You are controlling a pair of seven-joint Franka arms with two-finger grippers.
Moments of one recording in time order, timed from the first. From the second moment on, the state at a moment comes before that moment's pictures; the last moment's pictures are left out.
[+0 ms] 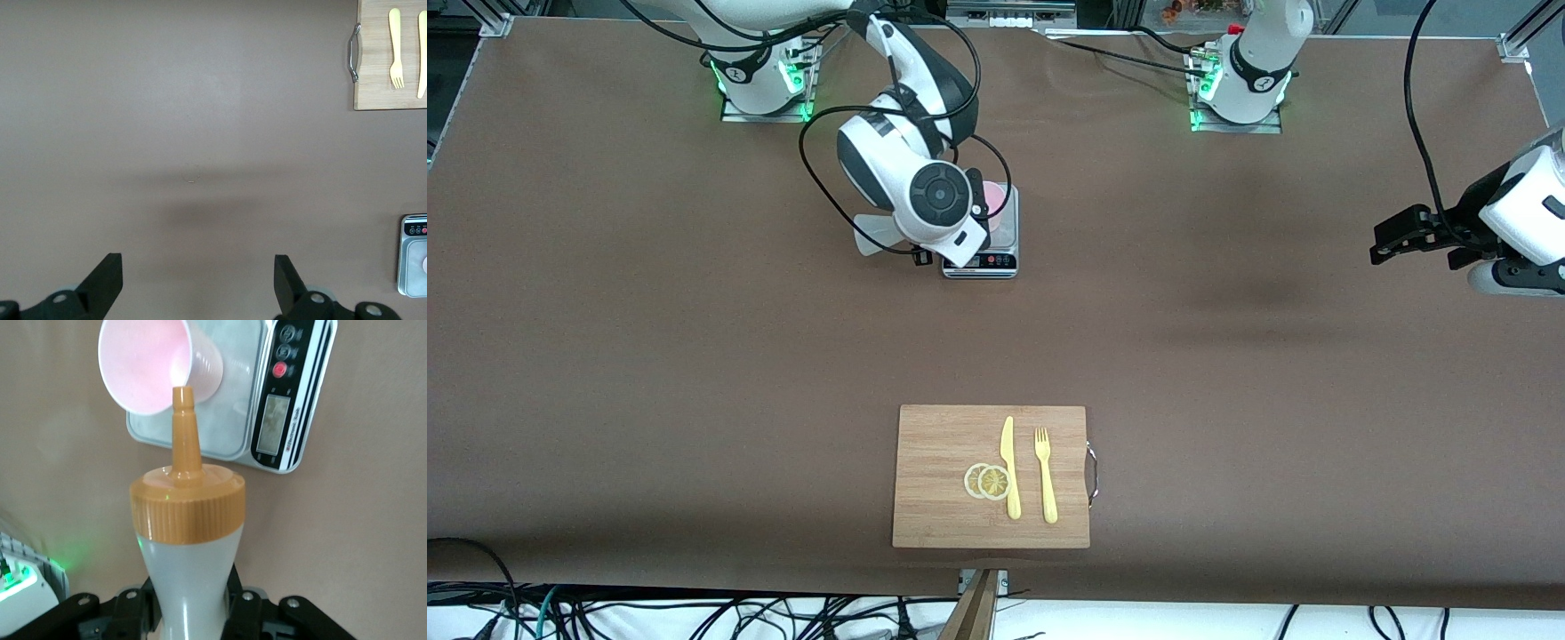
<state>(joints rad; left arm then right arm) 0.11 0.15 -0.16 -1.43 -0.01 1.53 -0.03 0.56 0.54 0.18 -1.54 -0.01 1.67 -1.02</state>
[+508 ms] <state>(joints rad) 0.11 0.15 -0.16 -1.43 -0.01 1.53 -0.03 0.49 0.51 -0.01 -1.55 0.35 1.70 -1.41</state>
